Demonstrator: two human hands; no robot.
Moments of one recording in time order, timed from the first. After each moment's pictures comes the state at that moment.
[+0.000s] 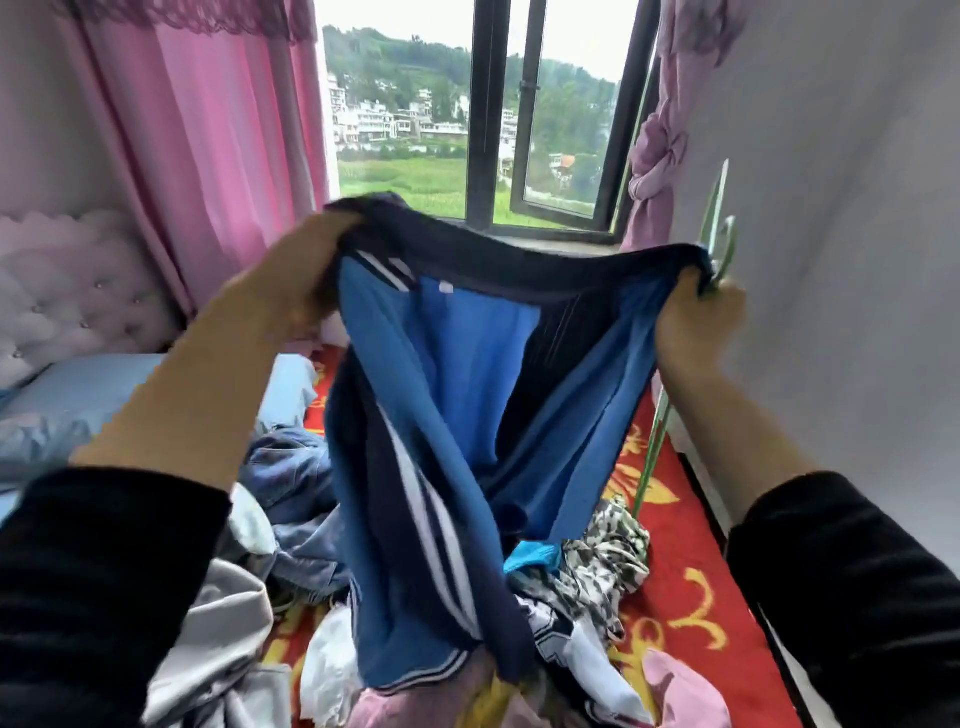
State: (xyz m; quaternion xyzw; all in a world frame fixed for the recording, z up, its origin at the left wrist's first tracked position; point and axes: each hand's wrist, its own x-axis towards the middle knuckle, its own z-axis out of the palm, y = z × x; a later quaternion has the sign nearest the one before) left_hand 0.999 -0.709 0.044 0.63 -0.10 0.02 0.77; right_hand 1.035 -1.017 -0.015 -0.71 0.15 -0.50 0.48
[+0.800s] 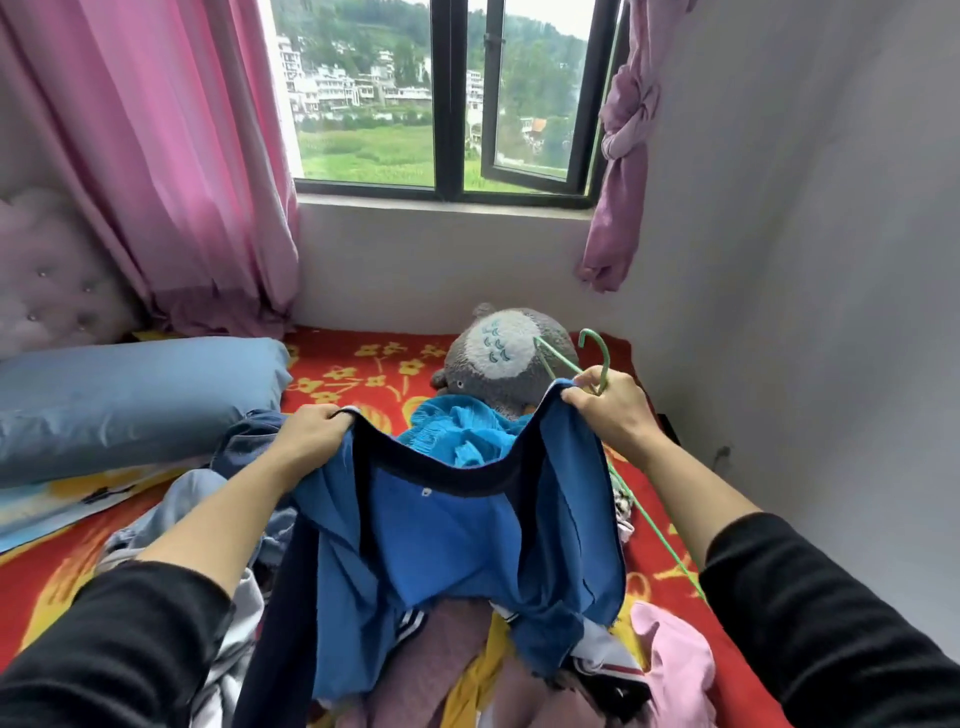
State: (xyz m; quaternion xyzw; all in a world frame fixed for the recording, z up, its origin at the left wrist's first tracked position) left_hand 1.025 -0.680 -0.168 0.91 0.08 0.00 0.41; right_hand 1.010 -1.022 -0.133 -0.90 0.07 -0.11 0.41
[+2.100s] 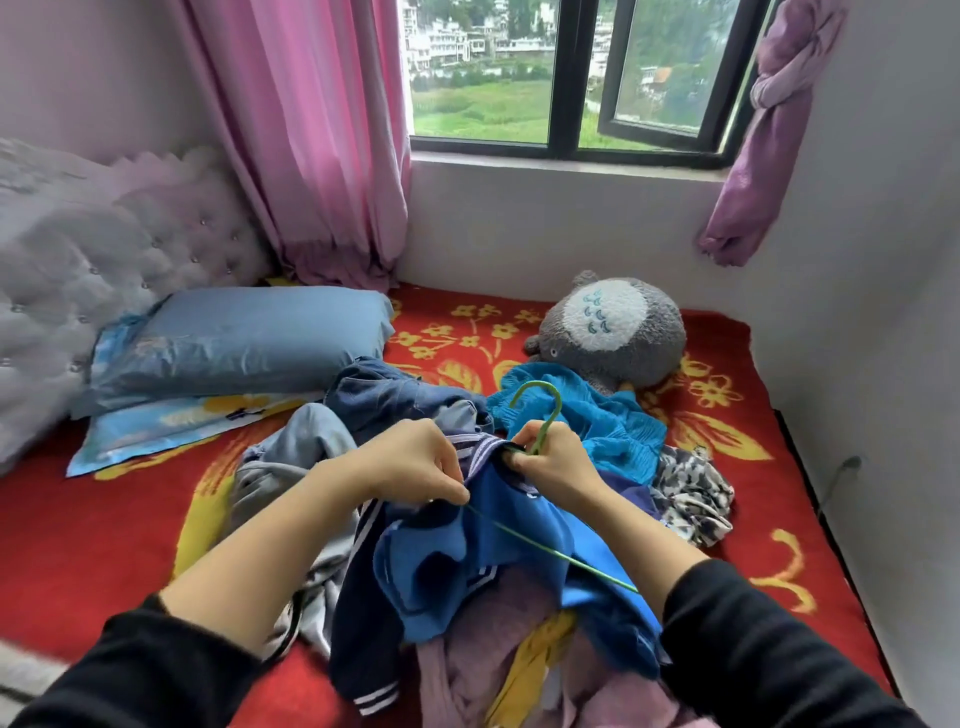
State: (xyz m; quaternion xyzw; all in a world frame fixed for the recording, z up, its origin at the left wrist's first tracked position) left_hand 0.932 -0.677 -0.157 0.96 -0.07 -0.12 0.23; right_hand 0.978 -0.871 -0.215 -0.87 -0.10 0.05 0.47
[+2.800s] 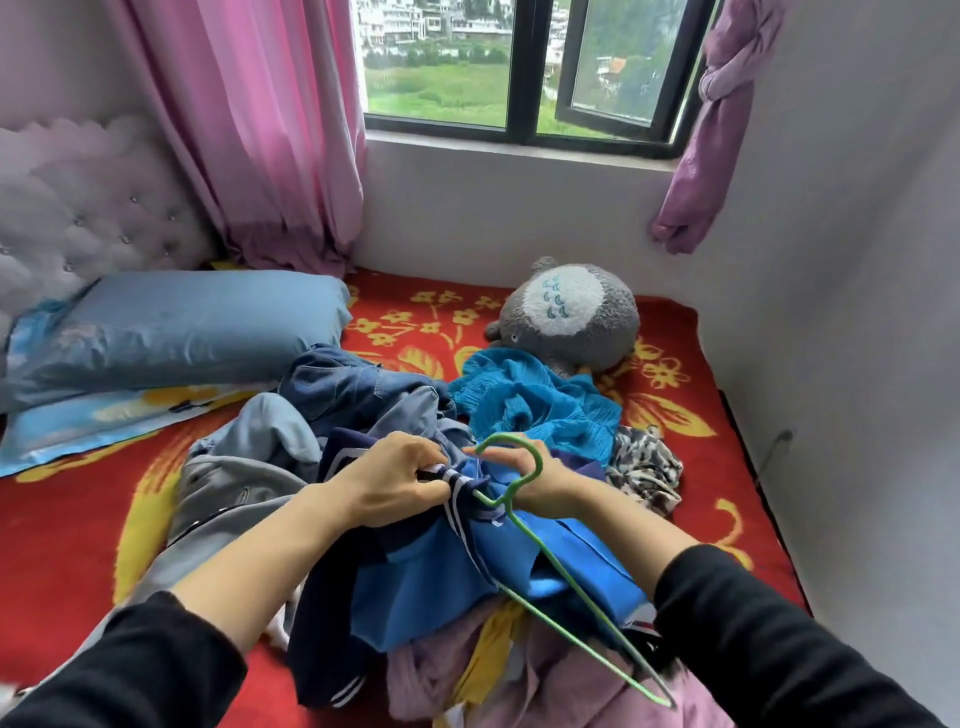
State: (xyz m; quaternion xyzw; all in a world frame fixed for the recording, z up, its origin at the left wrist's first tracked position) left_hand 0.922 -0.692 -0.195 0.92 -0.23 -0.03 0.32; right_hand 0.969 -0.905 -0.234 -0.92 -0.23 0.21 0.26
